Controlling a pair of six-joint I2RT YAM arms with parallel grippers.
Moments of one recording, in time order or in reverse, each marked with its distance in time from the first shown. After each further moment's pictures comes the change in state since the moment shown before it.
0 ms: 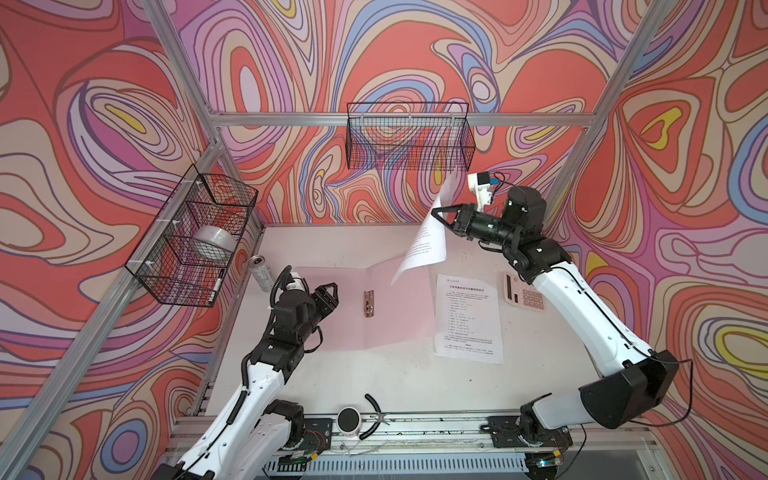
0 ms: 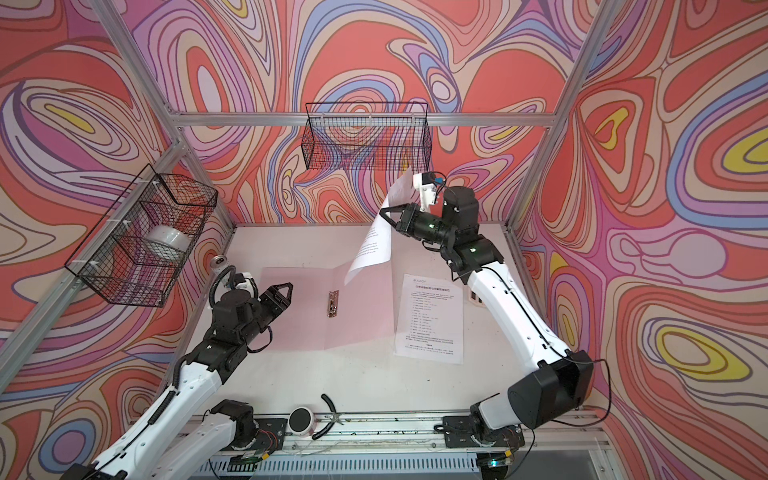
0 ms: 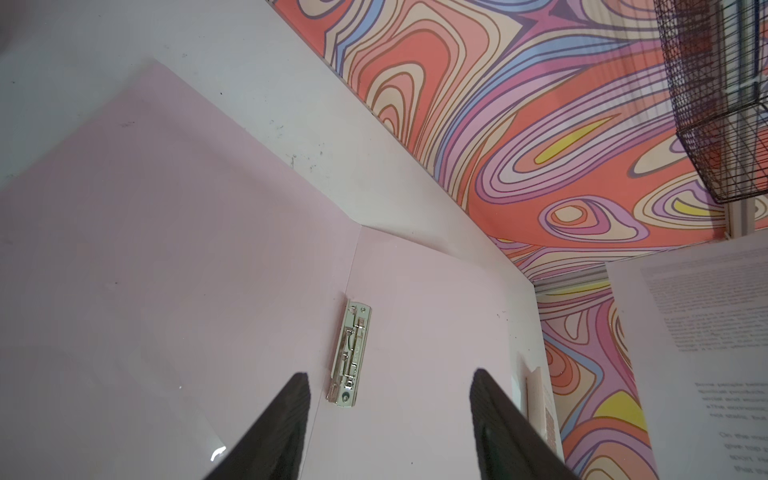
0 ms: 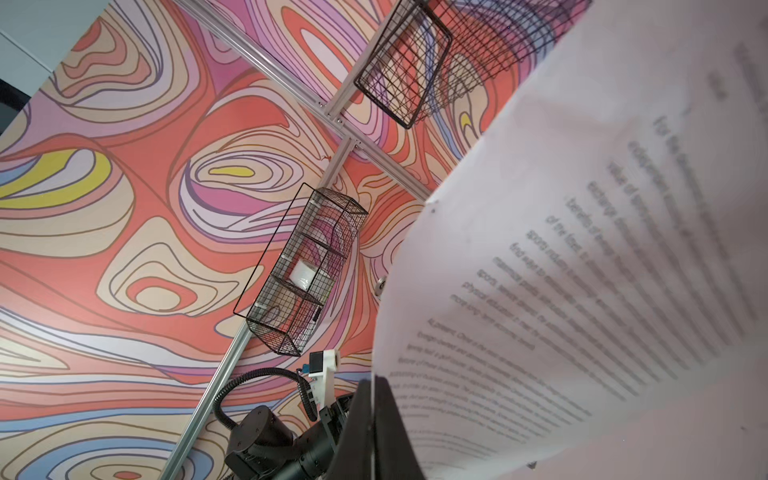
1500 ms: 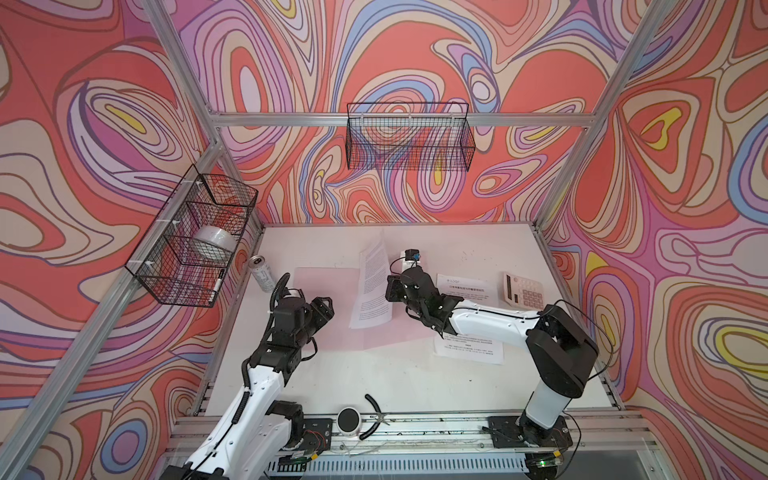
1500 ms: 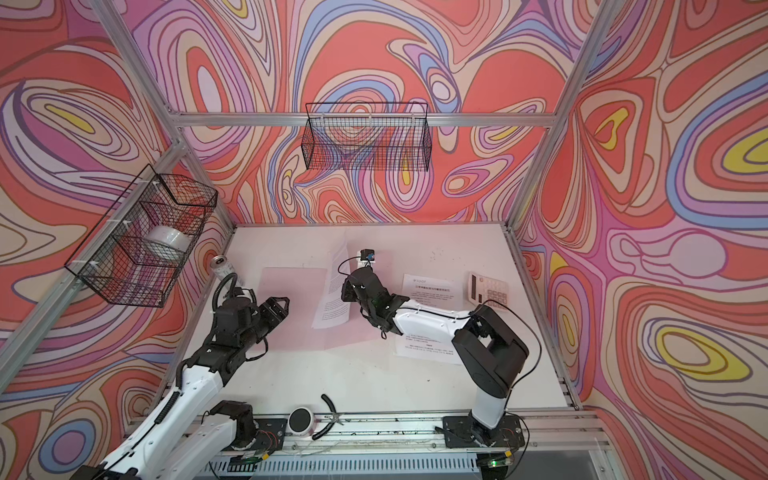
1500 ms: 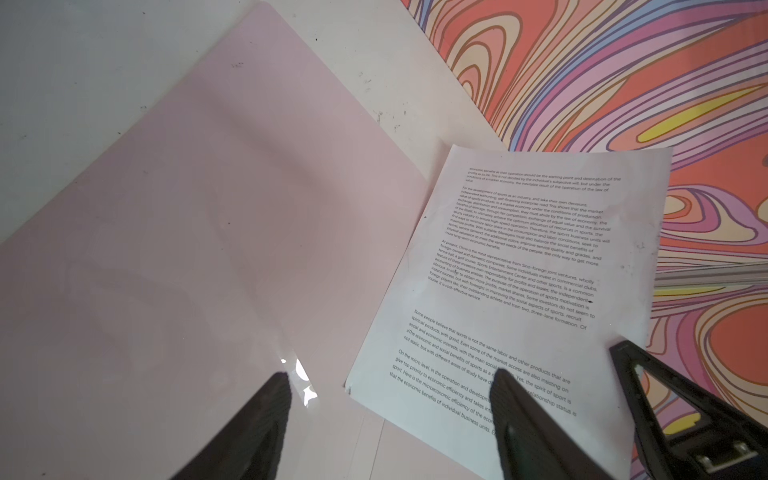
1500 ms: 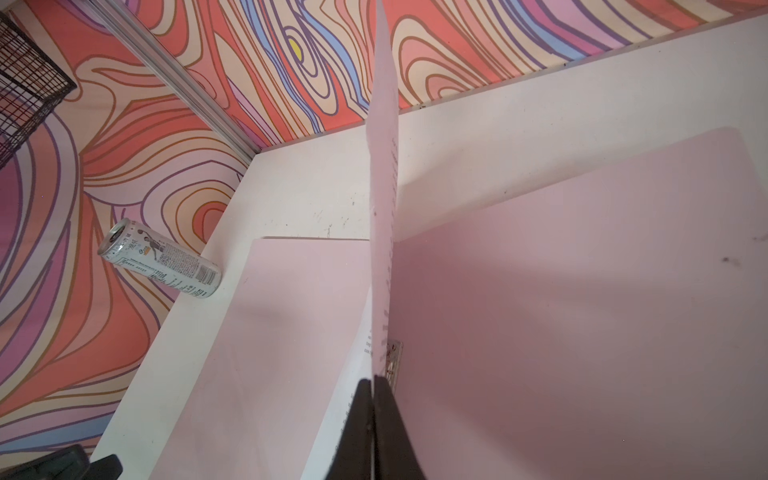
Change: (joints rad) left arm 0.074 0.016 -0.071 -0.095 0.027 0.021; right arm 0.478 0.278 -0.430 0.388 0.900 -0.172
